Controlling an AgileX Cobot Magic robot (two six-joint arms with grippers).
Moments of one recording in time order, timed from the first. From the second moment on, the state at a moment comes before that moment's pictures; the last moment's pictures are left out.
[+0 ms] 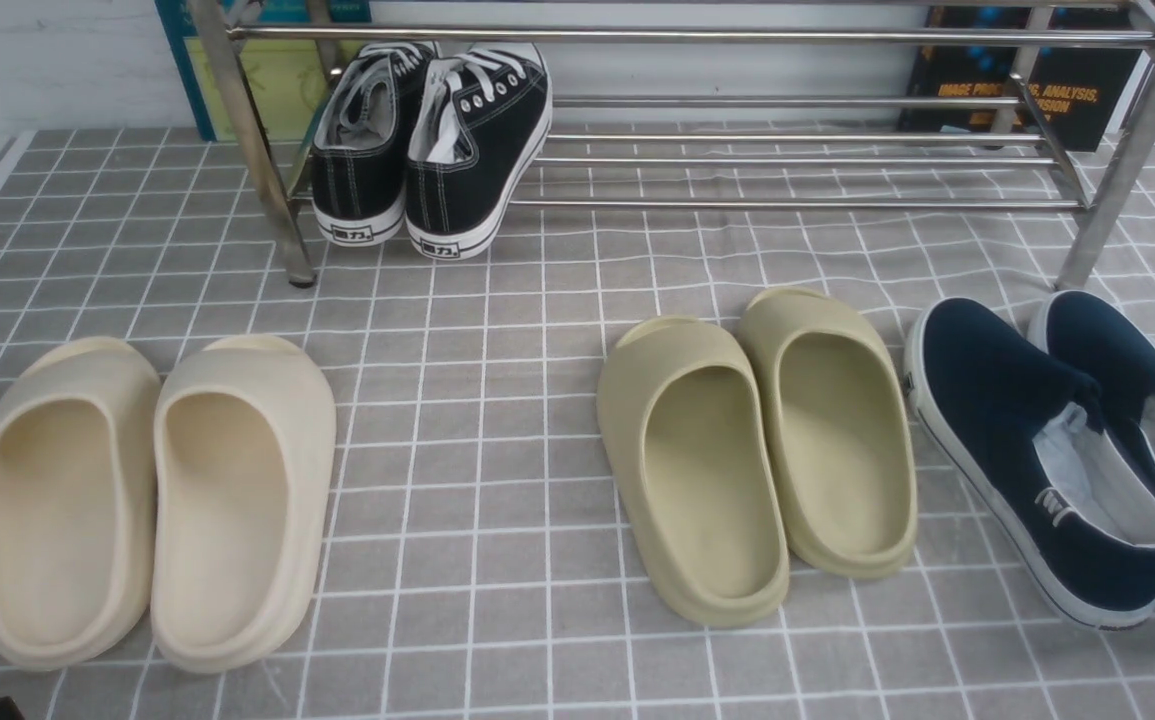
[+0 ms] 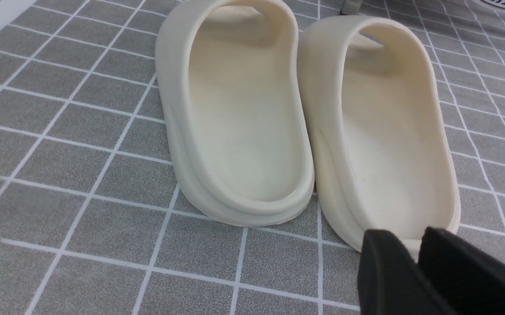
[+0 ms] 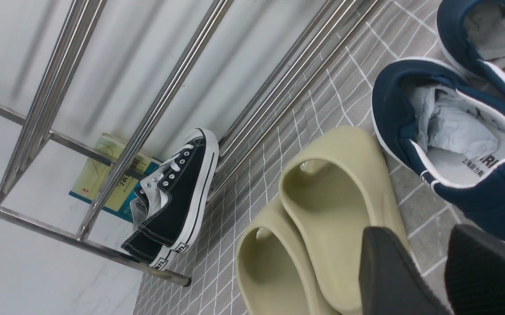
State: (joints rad) right arm -0.04 -0.01 0.03 0.91 0.24 0.09; left arm 0.04 -0.01 0.03 0.03 0.38 -0.28
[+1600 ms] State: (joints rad) right arm 0.28 1.60 -1.07 -0.06 0.99 -0.04; left arm 0.04 -0.01 0.03 0.03 0.38 -0.28
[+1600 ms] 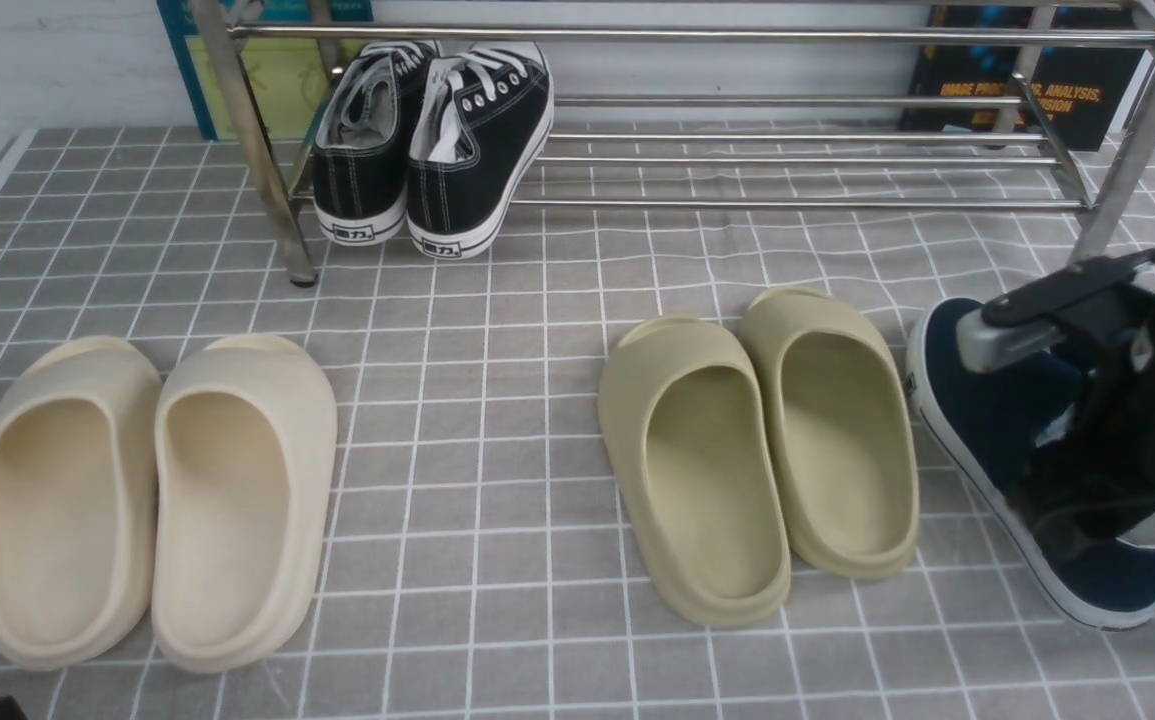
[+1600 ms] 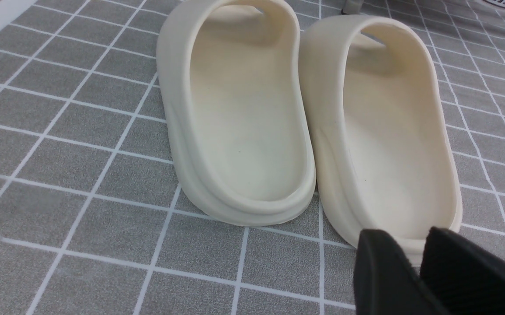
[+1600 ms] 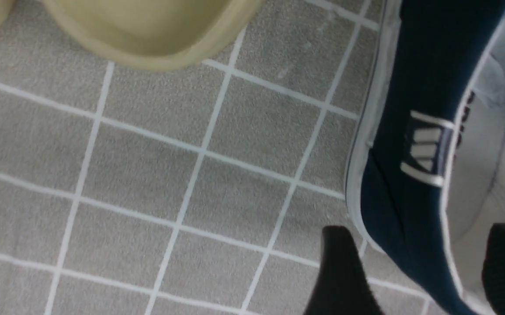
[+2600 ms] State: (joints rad) right arm 0.28 1.46 -1.17 -0.06 1.08 0.00; left arm 0.04 -0.01 0.03 0.03 0.38 -0.28
